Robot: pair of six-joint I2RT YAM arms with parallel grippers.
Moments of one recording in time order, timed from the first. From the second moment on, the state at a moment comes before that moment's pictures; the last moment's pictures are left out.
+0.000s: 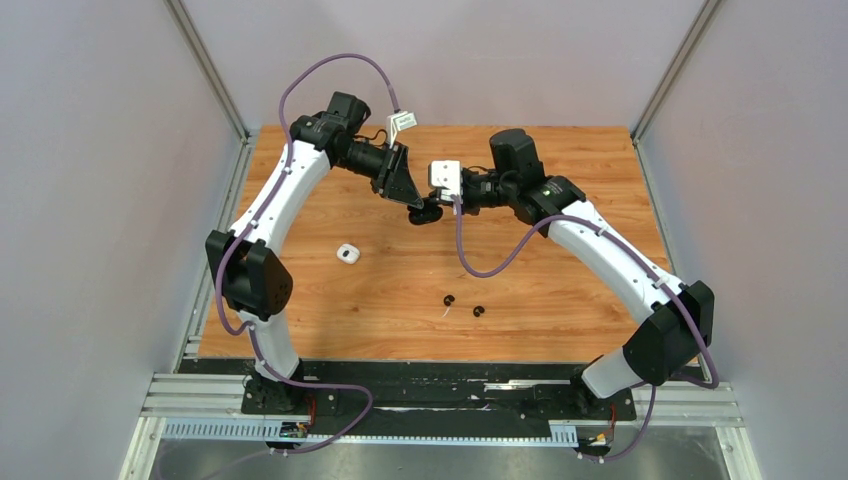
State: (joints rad) left arm -0.35 1.85 1.92 -1.12 1.07 0.21; right arm 0.59 1.50 1.44 -0.43 -0.69 -0.89
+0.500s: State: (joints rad) left arm -0.35 1.85 1.92 -1.11 1.10 0.20; right arm 0.59 1.50 1.44 -0.43 -0.68 -0.89
